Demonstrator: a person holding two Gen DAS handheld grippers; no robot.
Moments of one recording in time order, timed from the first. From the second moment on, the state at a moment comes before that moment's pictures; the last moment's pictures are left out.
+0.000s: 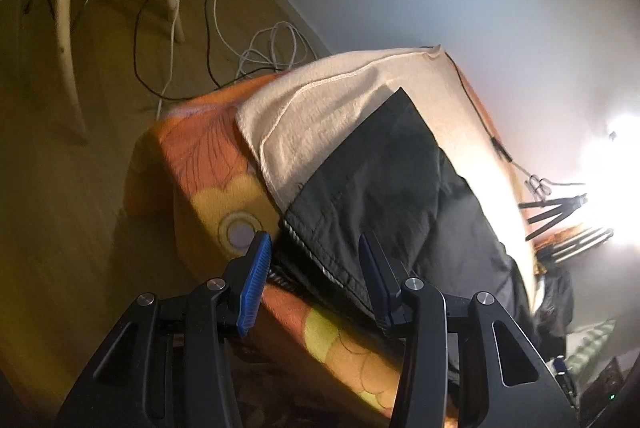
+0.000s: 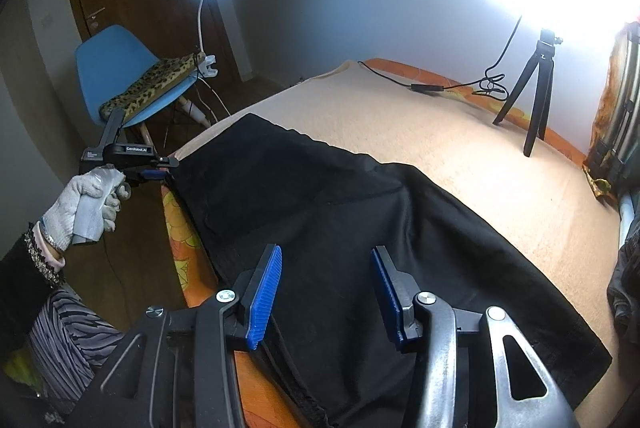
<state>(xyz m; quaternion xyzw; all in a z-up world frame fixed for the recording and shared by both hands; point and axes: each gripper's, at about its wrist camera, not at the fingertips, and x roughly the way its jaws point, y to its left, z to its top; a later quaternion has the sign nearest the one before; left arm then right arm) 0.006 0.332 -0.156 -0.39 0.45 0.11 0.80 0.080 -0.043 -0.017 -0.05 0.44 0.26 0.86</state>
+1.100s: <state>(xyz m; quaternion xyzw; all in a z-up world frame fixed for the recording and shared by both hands) 0.006 0.335 -0.155 -0.42 0.43 0.07 0.79 0.093 0.226 -0.119 -0.23 0.44 0.42 0.76</state>
